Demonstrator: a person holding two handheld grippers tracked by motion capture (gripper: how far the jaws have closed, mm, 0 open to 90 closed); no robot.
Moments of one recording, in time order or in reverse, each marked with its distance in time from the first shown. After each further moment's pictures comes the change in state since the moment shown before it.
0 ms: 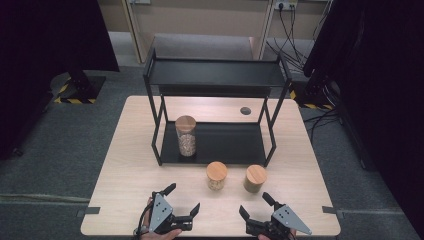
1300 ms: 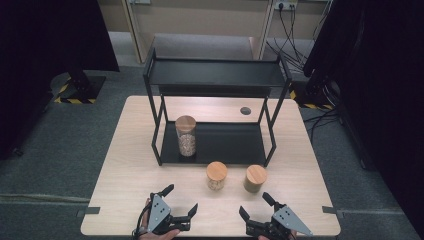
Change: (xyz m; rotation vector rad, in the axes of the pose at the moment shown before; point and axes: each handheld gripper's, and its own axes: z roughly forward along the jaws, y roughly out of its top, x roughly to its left) left arm 0.002 -0.004 -0.001 0.003 0.011 -0.008; right arm 0.002 0.001 -0.002 -0.016 0.013 -0.020
